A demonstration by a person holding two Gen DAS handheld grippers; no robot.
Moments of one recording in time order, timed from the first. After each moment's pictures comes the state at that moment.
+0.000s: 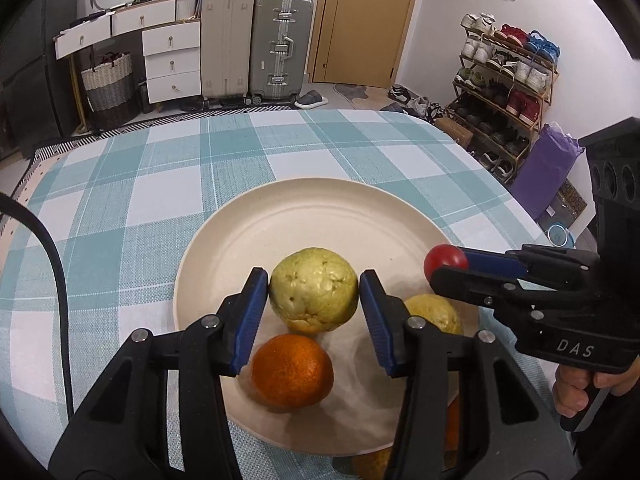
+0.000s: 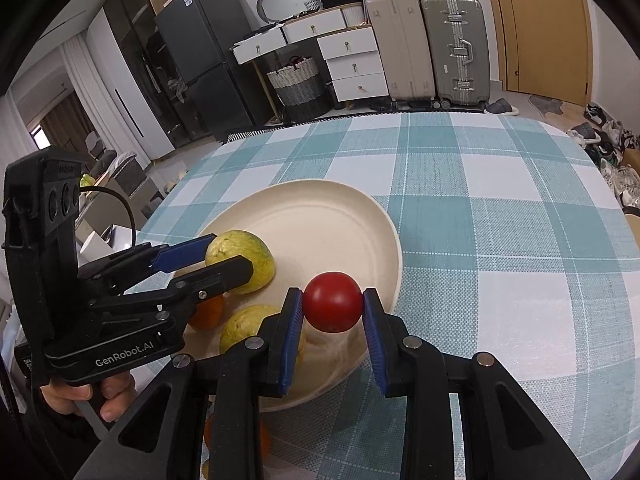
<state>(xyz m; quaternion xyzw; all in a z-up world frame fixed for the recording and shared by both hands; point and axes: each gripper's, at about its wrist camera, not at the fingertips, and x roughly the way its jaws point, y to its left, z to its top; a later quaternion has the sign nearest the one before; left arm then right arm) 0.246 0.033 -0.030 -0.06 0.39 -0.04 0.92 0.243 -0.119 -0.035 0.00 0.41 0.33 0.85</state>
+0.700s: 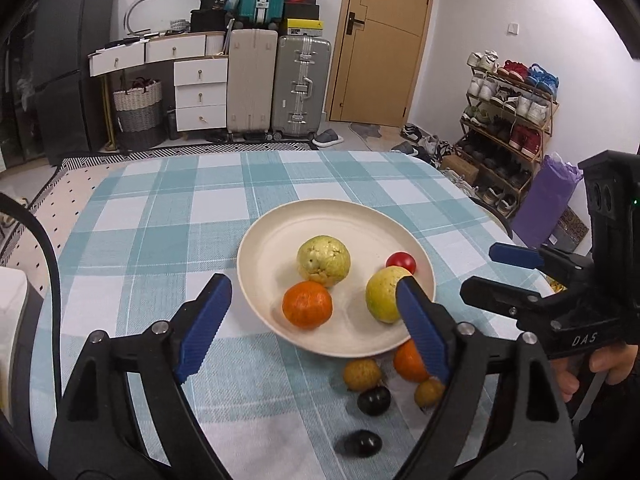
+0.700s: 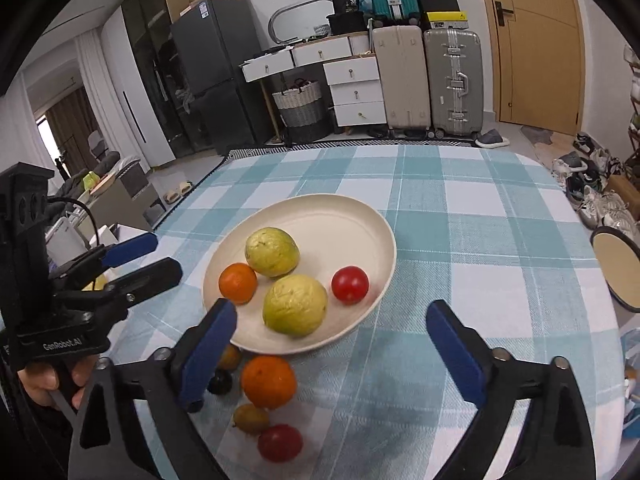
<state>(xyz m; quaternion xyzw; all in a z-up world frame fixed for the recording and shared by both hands) 0.135 0.042 0.026 -0.07 0.32 -0.01 0.94 0.182 -0.142 -0.002 -0.02 0.35 0.31 0.88</state>
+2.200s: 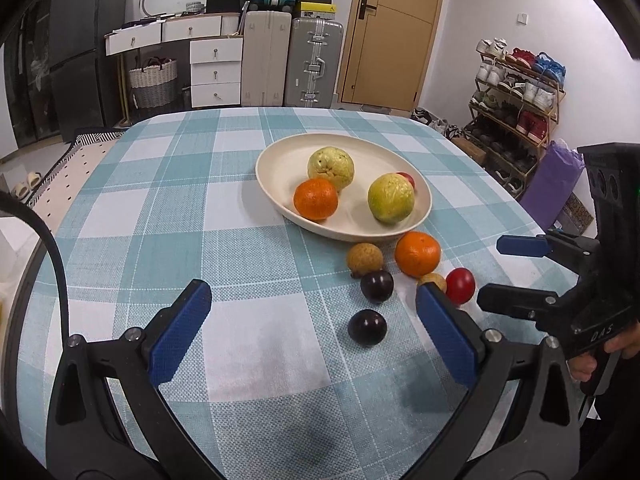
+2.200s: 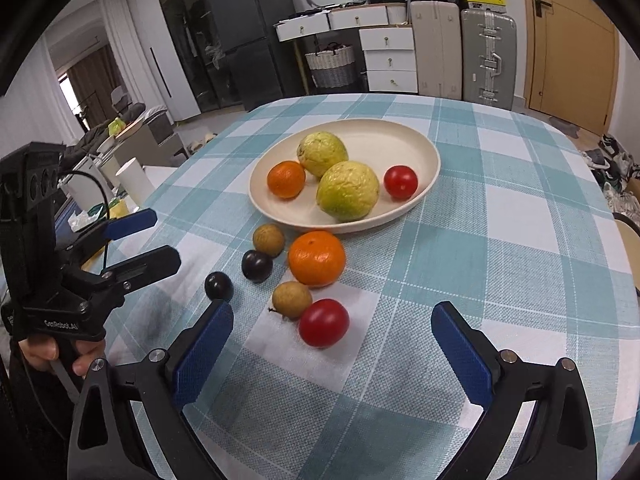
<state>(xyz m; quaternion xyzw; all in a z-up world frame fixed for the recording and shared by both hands) 0.050 0.028 -0.015 -0.08 0.35 0.02 0.93 0.113 -0.146 -0.037 -0.07 0.40 0.37 0.84</state>
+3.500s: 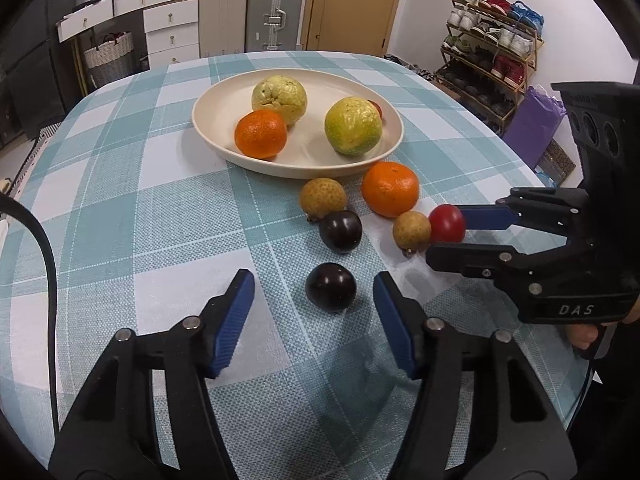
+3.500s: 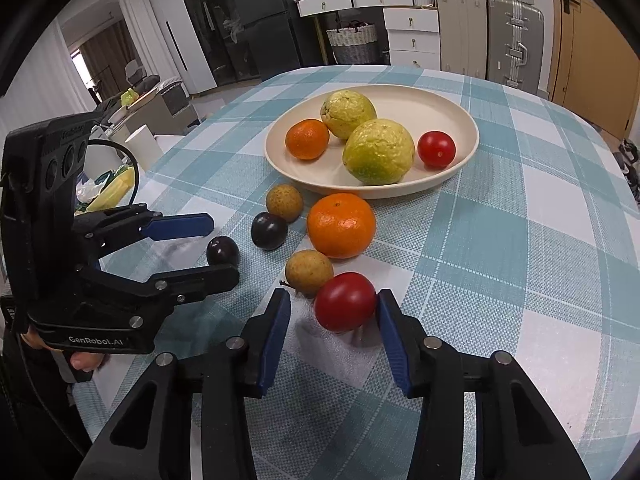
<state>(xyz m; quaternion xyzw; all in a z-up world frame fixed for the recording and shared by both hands) 0.076 0.001 -0.053 -0.05 0.43 -0.05 0.90 0.113 -0.128 -0.062 -0.10 0.42 0.39 0.81</state>
